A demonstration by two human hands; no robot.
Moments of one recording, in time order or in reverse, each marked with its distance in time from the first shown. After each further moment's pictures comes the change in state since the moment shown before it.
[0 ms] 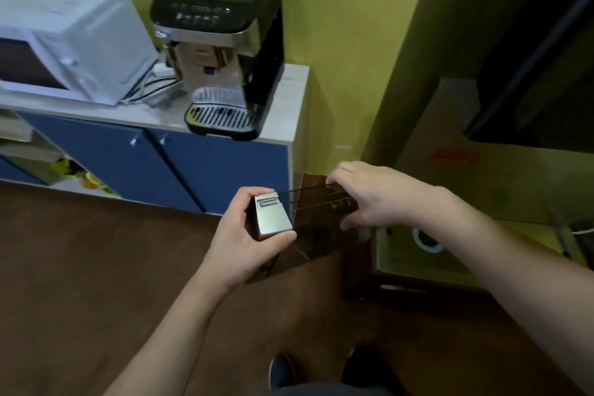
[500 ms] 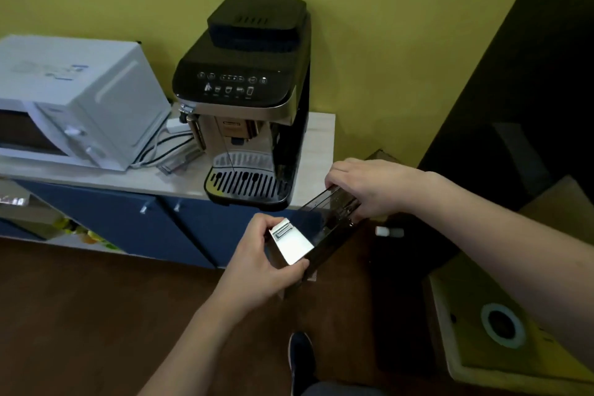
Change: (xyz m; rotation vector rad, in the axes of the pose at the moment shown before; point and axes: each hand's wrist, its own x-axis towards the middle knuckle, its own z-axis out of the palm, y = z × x) left_hand 0.172 -0.054 -0.090 0.173 -0.077 -0.042; right_hand 0.217 0.055 -0.072 -0.175 -0.033 -0.066
